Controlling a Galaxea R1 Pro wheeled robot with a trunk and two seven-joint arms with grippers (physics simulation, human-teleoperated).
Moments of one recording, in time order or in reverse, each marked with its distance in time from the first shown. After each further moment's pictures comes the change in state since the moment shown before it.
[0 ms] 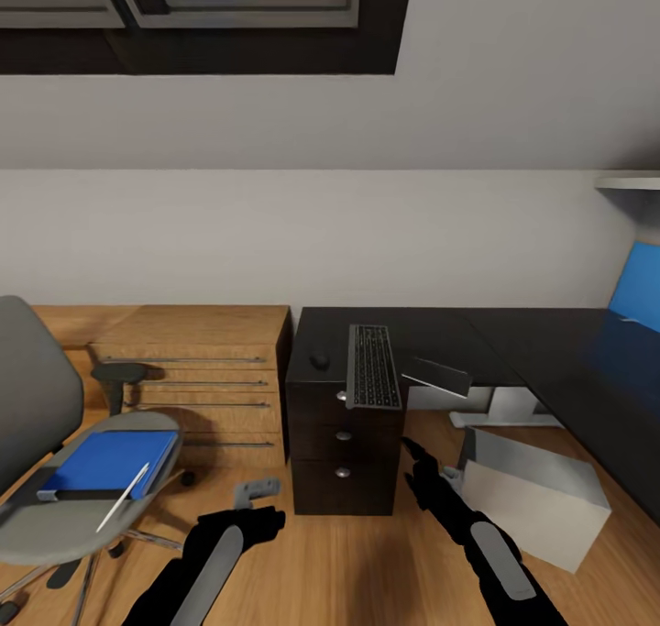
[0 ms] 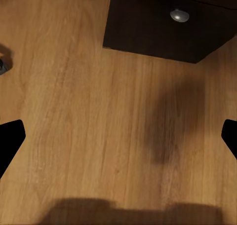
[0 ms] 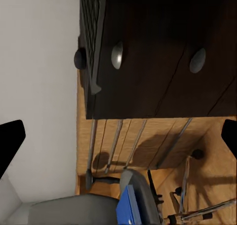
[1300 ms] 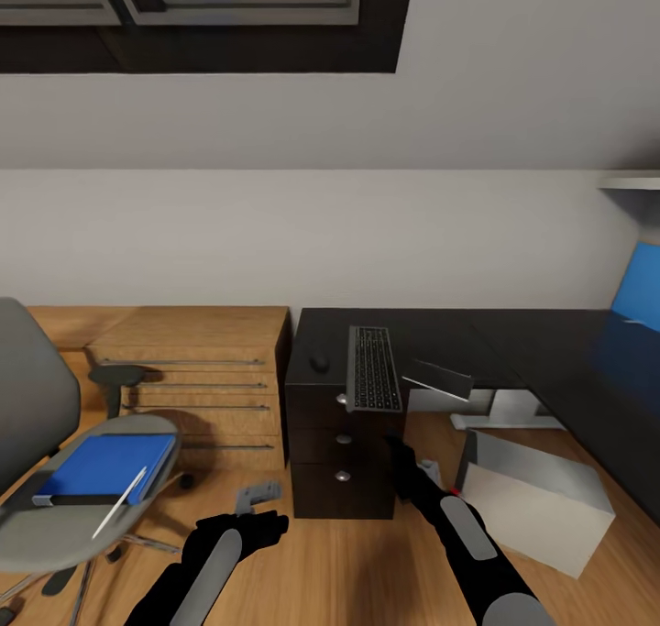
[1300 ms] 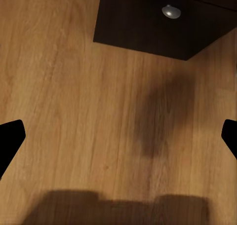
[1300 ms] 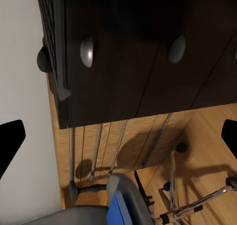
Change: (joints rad) left arm 0.014 0.001 -0.001 -0.010 0.053 0.003 0.001; right arm -0.123 0.080 -0.004 0.138 0.002 -0.062 -0.173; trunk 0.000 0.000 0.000
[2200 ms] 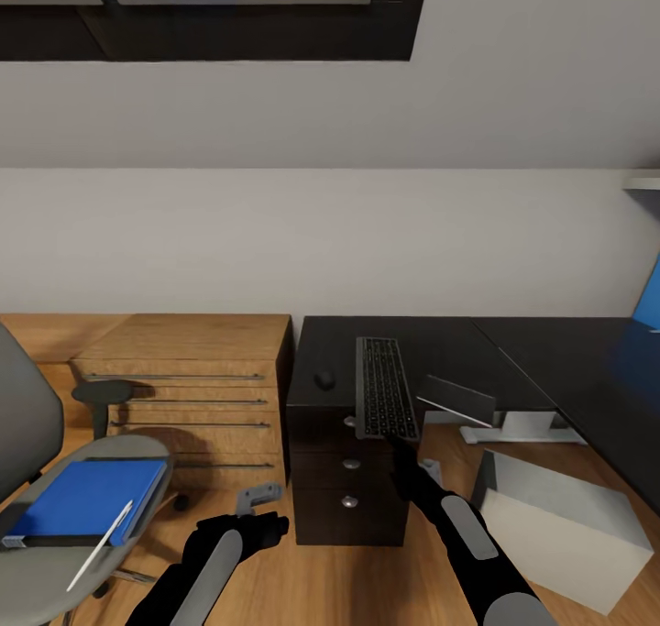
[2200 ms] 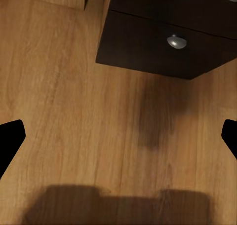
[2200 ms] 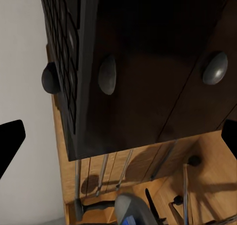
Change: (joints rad) left arm 0.000 -0.001 -0.002 0.006 0.001 0.001 -0.001; right arm 0.000 -0.002 -0.002 -0.005 -0.006 0.002 0.003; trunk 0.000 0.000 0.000
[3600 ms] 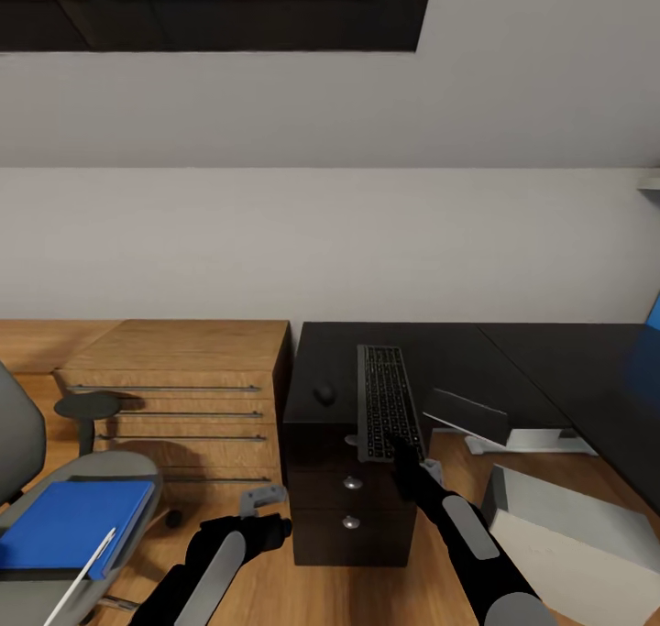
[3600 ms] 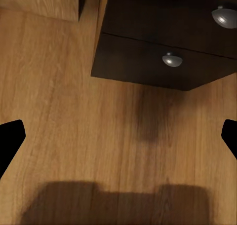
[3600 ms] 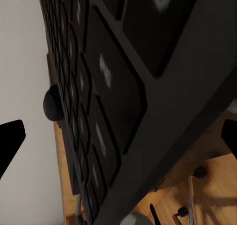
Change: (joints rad) left arm 0.000 -0.004 -0.016 0.002 0.001 0.002 0.000; right arm 0.000 -0.003 -0.003 0.000 0.004 -0.001 -0.001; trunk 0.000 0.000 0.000
